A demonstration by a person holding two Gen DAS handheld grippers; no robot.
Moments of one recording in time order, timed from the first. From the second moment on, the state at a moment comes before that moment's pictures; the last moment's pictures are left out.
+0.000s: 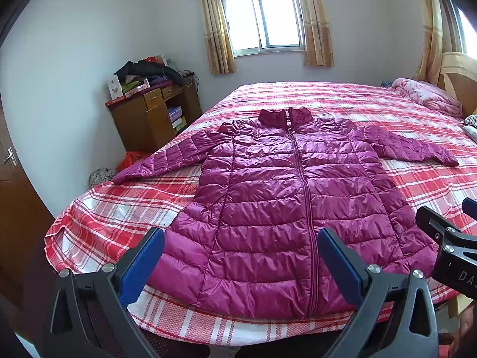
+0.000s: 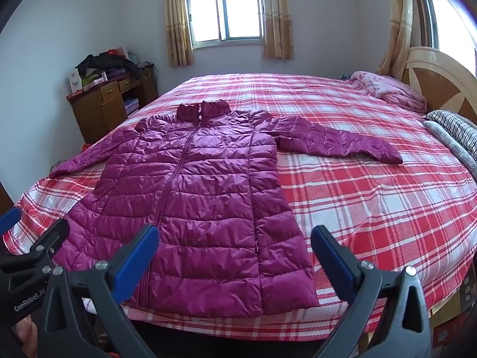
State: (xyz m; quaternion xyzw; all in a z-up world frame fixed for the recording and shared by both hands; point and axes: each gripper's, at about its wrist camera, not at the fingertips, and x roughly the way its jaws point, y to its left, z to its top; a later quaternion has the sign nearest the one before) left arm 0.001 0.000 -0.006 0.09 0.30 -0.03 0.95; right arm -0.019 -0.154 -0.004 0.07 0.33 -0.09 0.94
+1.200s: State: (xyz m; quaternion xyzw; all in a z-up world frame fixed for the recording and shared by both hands) left arm -0.017 -0.006 0.003 0.08 0.27 -0.05 0.96; right arm -0.026 -0.151 0.008 0.05 0.31 -0.09 0.95
